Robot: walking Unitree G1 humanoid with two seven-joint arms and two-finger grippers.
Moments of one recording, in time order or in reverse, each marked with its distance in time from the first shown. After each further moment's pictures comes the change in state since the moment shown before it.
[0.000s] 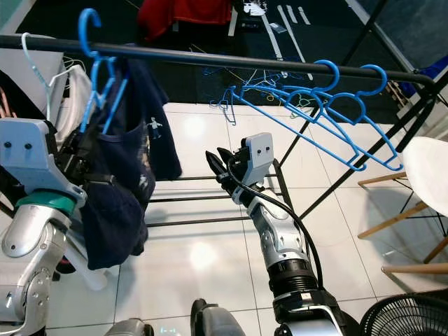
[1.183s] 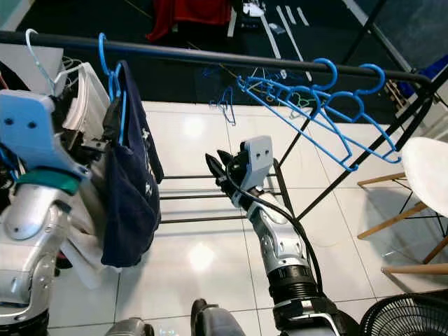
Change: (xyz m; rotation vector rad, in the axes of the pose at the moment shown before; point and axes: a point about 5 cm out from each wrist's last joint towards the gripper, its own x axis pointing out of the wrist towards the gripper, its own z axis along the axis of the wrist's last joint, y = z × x) left arm -0.006 -0.017 0.036 0.257 -0.221 -0.133; right arm -0.008 0.012 -0.002 -0.049 -0.060 -0.074
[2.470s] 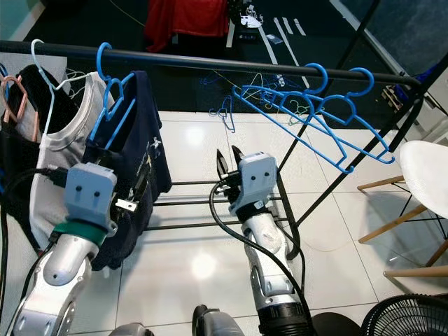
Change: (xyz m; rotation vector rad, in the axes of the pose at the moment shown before) left arm -0.036 -0.038 -0.071 -0.048 0.220 -0.041; right arm -0.020 0.024 0.011 -0.200 -0.153 -0.182
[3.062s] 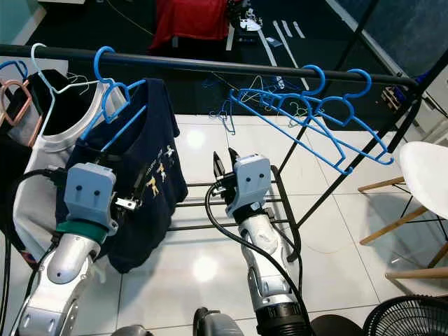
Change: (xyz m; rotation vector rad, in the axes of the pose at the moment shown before) left arm 0.000 0.000 -0.005 -0.019 0.005 0.019; right arm -0.001 0.001 -0.005 -0.015 0.014 0.002
